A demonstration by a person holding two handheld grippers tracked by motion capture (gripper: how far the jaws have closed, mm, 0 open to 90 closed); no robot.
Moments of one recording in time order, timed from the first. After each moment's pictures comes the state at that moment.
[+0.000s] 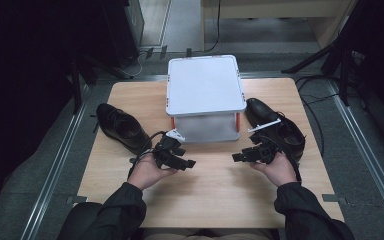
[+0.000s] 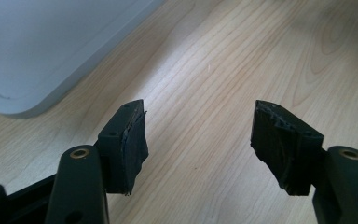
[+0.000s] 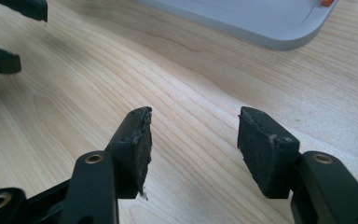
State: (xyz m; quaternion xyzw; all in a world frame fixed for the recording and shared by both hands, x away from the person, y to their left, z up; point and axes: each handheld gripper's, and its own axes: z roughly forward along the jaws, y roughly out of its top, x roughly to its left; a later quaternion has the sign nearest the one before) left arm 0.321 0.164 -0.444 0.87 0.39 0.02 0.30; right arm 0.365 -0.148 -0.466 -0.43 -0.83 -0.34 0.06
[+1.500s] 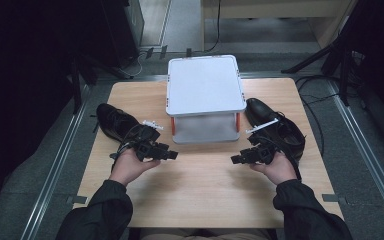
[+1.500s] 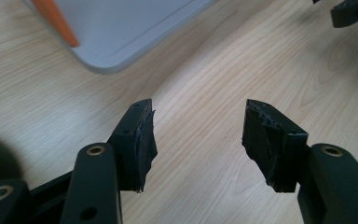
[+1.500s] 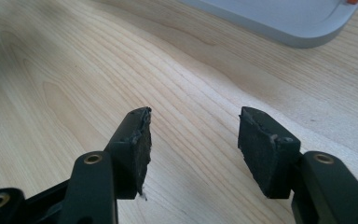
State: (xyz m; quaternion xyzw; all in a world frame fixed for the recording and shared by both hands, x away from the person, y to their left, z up) left arm 0.329 0.219 -0.420 0.84 0.46 0.00 0.30; right arm 0.363 -0.143 -0.463 -0.41 -0.85 -0.33 0.07
